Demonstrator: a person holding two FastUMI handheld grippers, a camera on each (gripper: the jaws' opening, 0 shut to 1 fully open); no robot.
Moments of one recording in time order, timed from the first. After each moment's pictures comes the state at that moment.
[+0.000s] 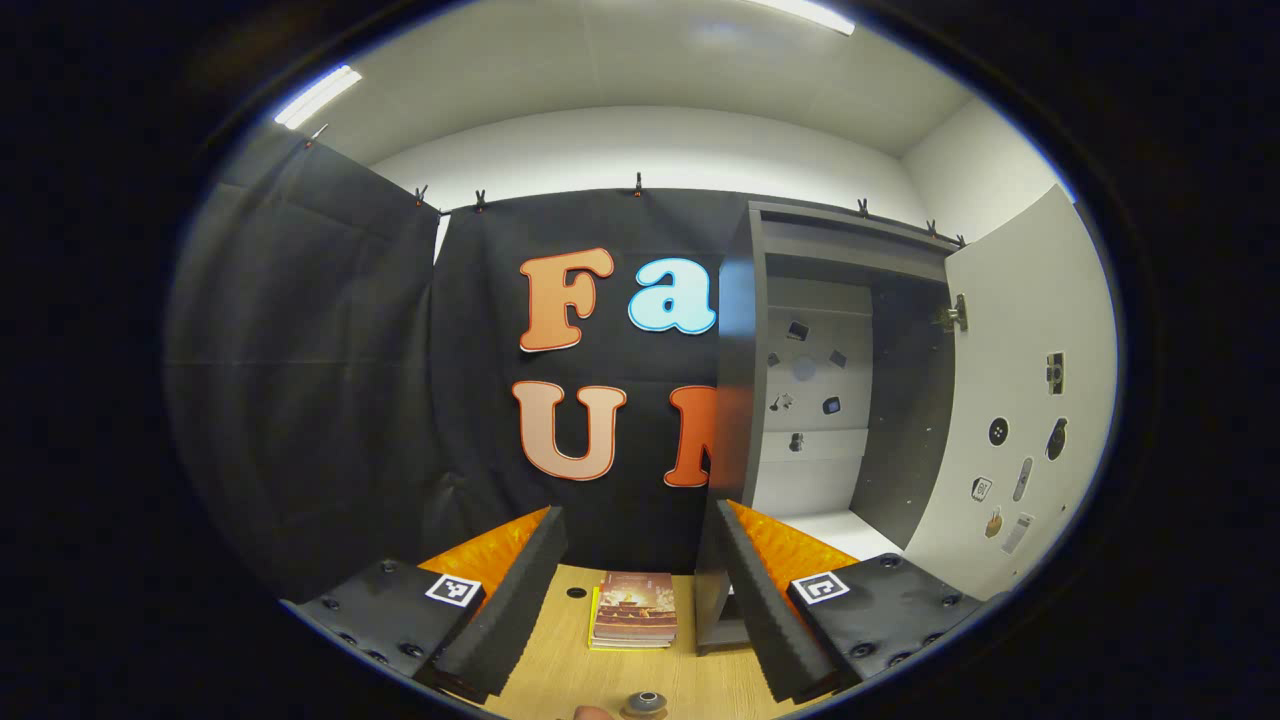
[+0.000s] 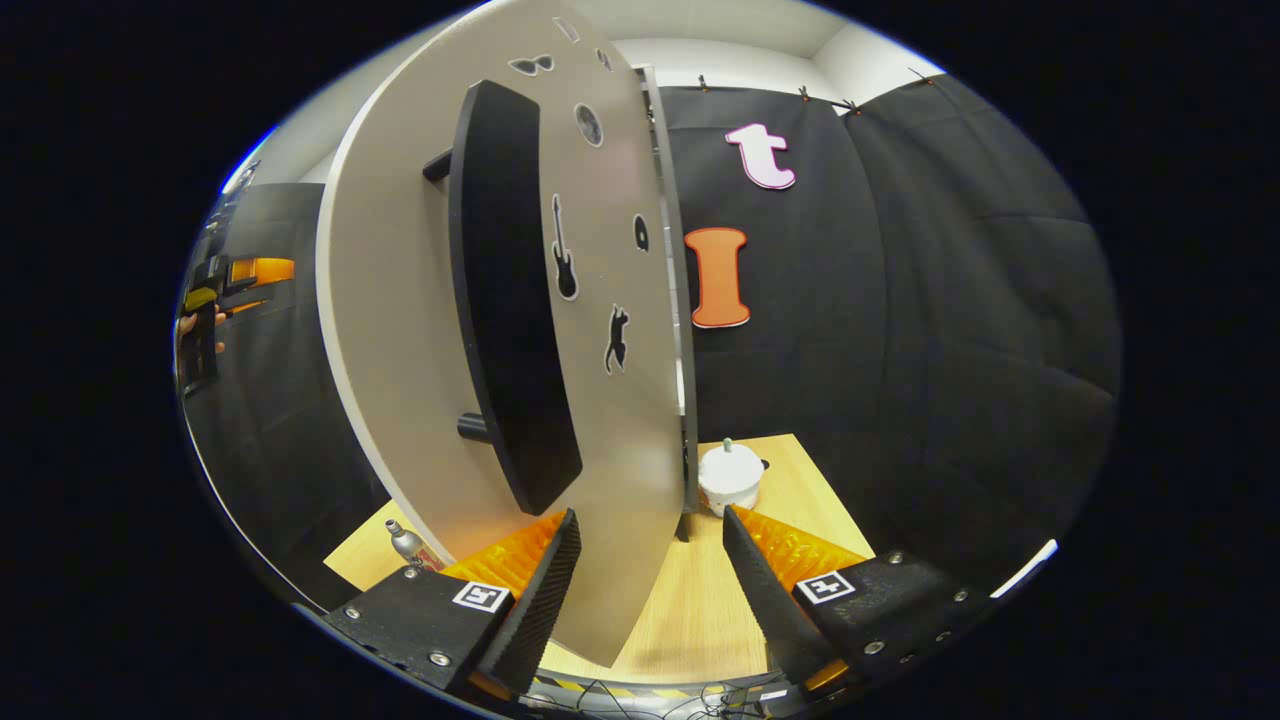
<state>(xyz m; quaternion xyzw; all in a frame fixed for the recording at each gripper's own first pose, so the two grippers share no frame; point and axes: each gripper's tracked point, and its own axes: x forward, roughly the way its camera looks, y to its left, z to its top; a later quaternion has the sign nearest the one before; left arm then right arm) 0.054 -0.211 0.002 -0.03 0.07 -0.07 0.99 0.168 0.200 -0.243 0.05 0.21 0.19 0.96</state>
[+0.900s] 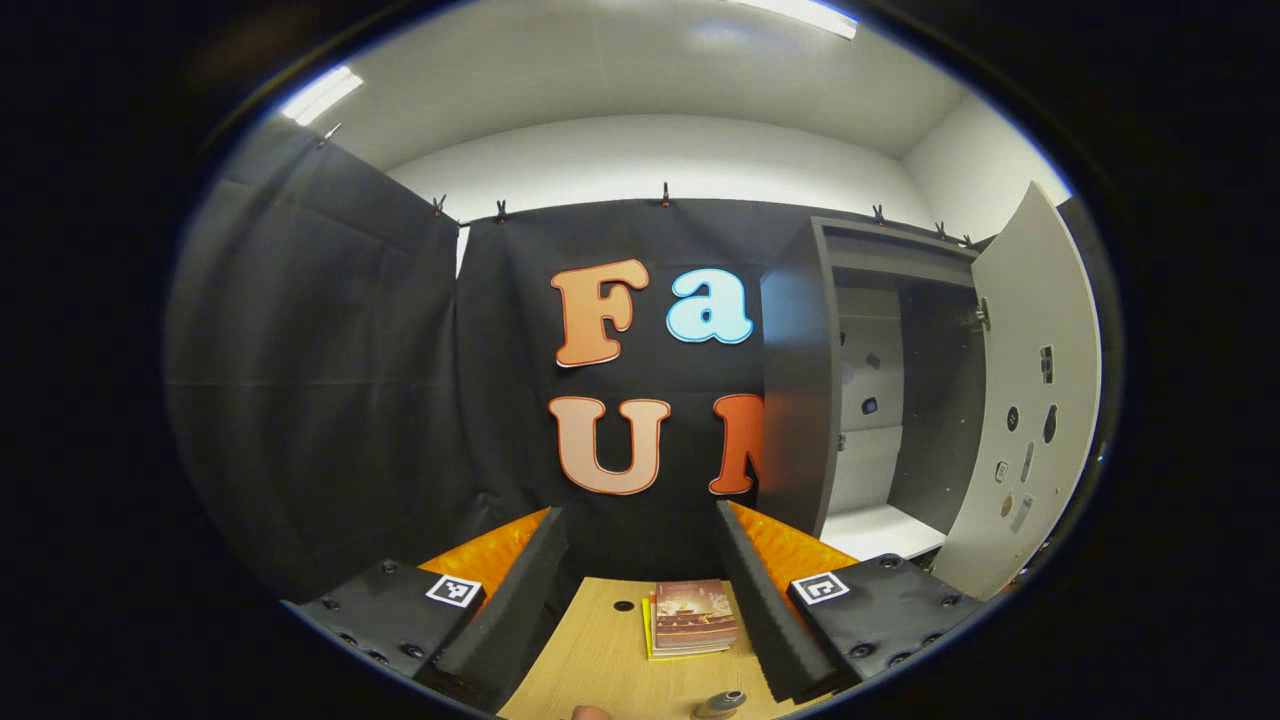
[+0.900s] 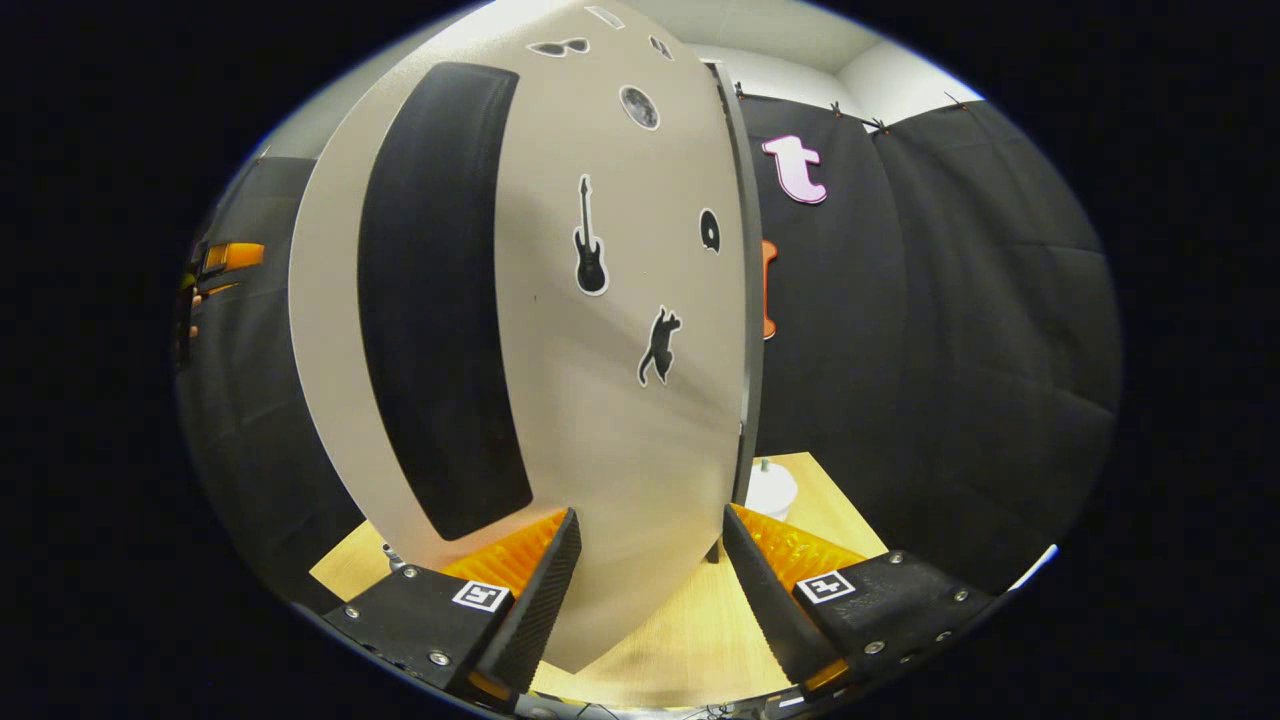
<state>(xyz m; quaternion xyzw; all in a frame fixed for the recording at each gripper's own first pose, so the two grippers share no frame) 0.073 -0.104 0.001 -0.02 0.06 -0.06 1.00 0.193 0.288 -0.250 0.03 0.19 0.18 0.96</state>
